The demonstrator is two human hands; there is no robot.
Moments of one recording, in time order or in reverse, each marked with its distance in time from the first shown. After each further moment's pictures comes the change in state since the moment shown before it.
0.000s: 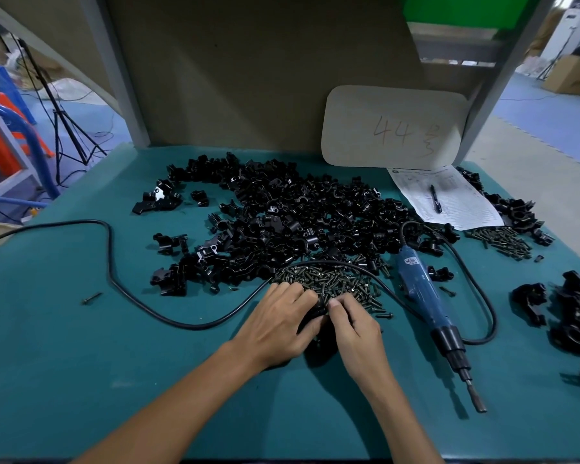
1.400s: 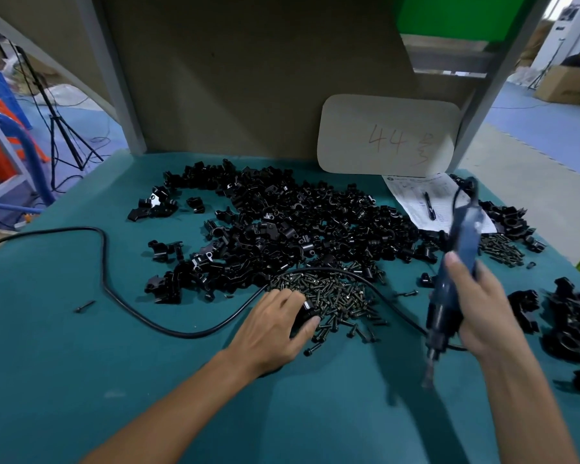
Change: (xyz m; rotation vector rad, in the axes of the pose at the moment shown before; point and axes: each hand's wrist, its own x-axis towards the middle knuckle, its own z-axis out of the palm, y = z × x) left_hand -0.001 0.001 0.000 -0.078 -0.018 -0.135; right_hand 0.050 -0.032 -0.151 0.403 0.225 0.358
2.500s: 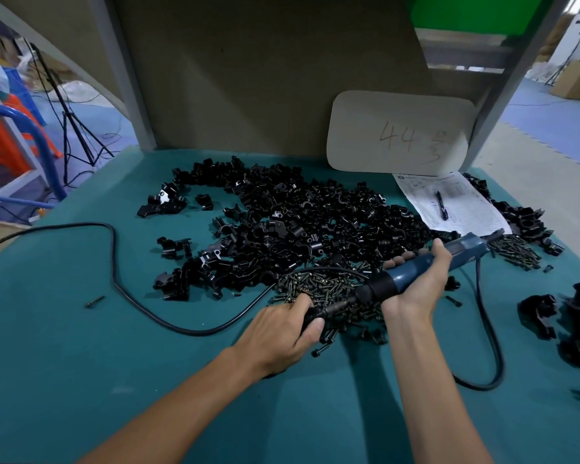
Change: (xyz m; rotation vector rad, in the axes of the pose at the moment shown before) left_hand 0.001 -0.002 -0.006 -0.048 -0.209 -0.029; right_hand 0.020 0.024 0.108 0.937 0.208 0.028
